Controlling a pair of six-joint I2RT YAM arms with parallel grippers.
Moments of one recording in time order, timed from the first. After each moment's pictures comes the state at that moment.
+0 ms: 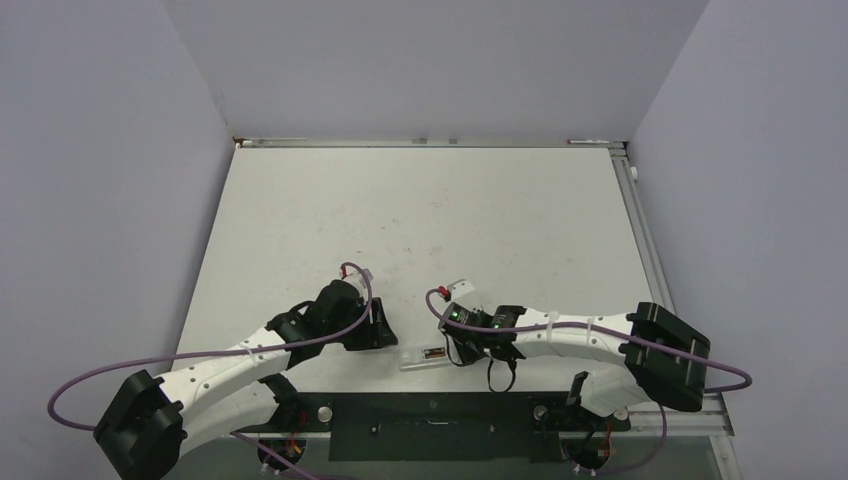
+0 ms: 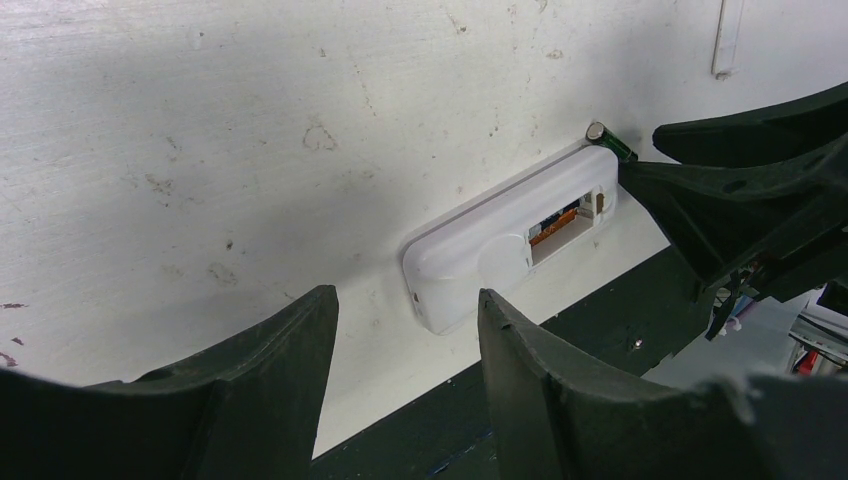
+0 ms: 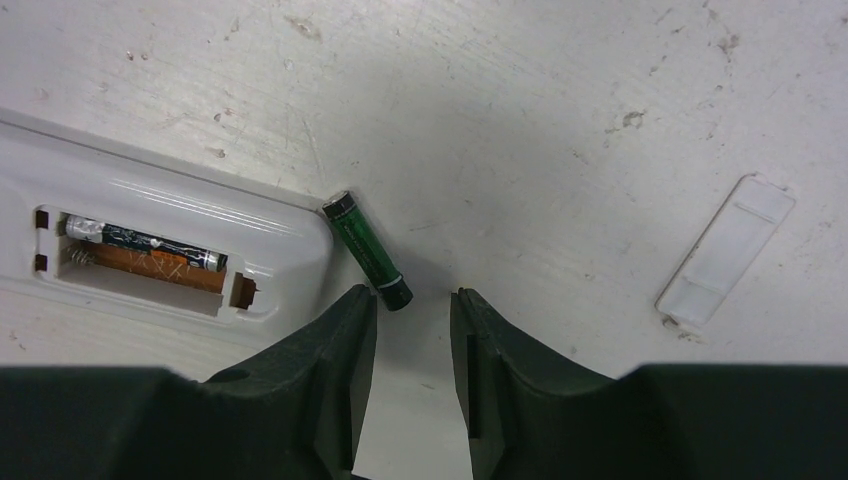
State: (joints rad) left arm -0.76 0.95 0.40 -0.29 0.14 -0.83; right arm 1.13 1.38 0.69 -0.53 0.32 0.62
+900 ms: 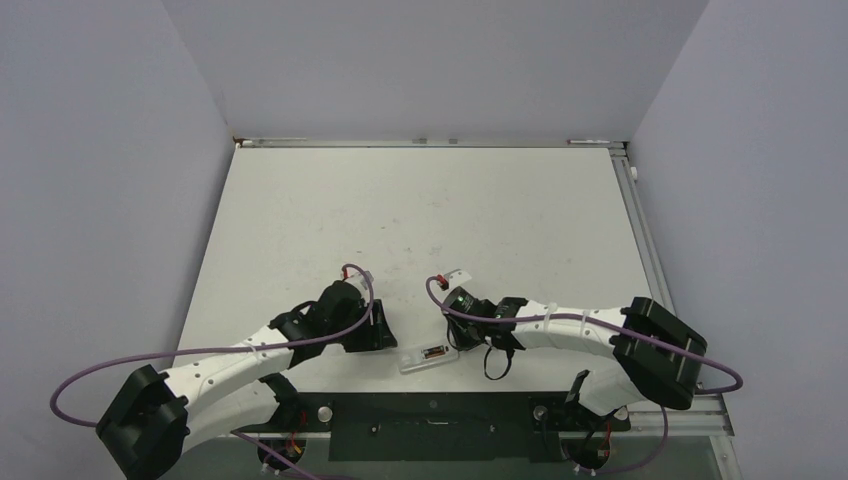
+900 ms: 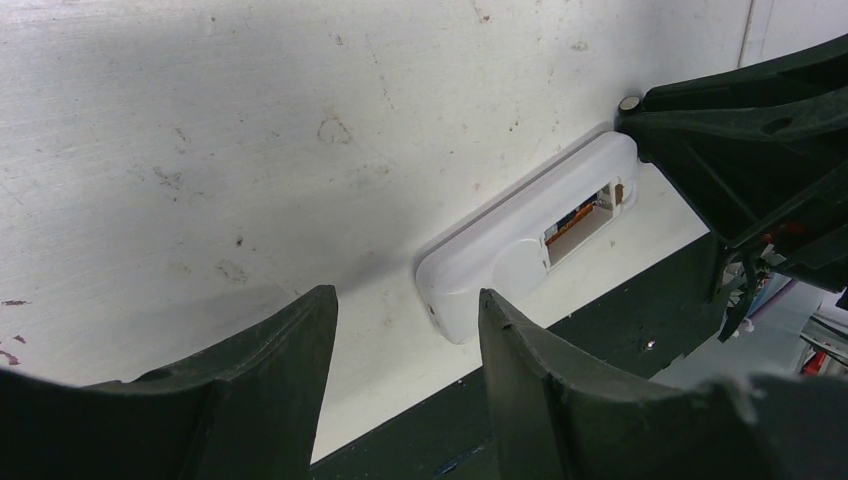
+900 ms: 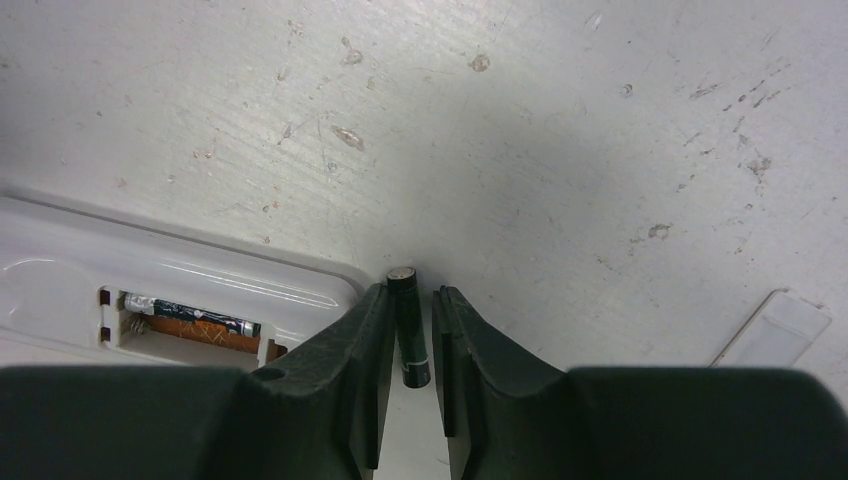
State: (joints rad) left arm -0.76 0.97 0.40 -0.29 0.14 -0.83; right arm 1.03 1.43 0.68 -0.34 0.20 0.51
